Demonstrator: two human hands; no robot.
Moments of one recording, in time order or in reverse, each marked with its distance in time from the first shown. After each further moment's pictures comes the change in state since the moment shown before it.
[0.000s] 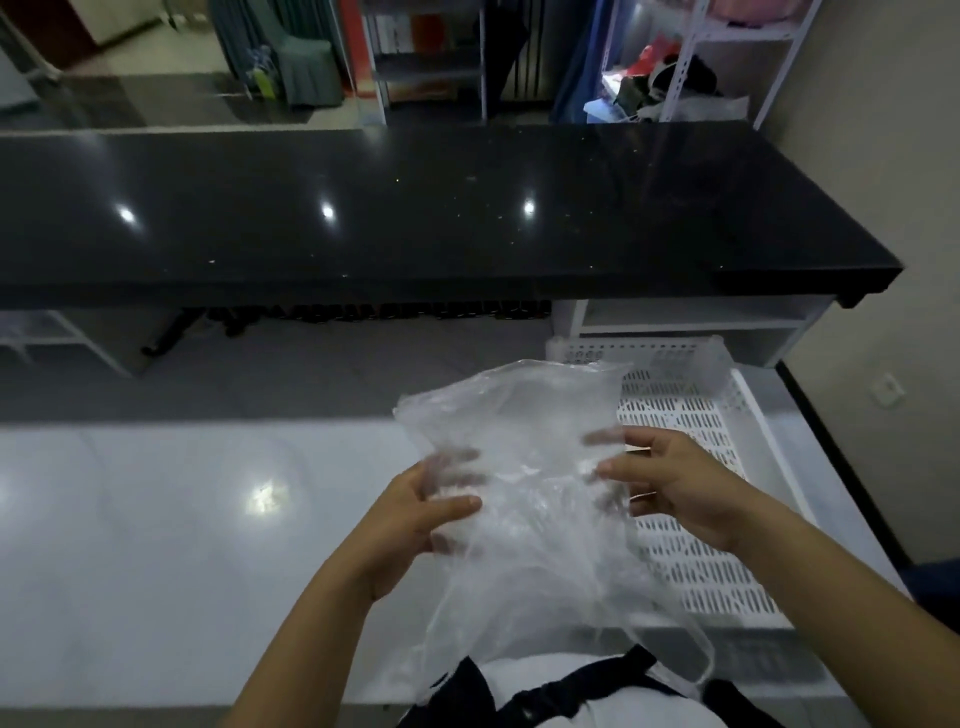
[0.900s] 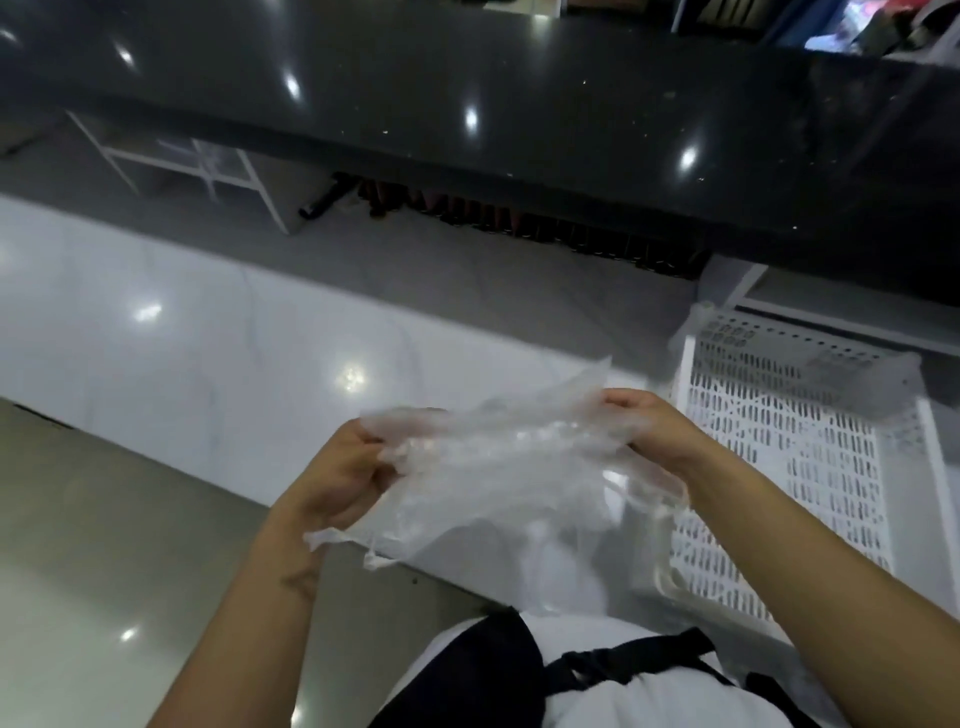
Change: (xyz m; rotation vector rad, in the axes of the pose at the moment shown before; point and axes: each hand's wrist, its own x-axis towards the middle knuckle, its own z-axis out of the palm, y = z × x) left_hand -0.094 -0.036 -0.085 -0.314 0.292 0.063; right_hand 0.081 0.008 0.102 -0.013 -0.206 0.112
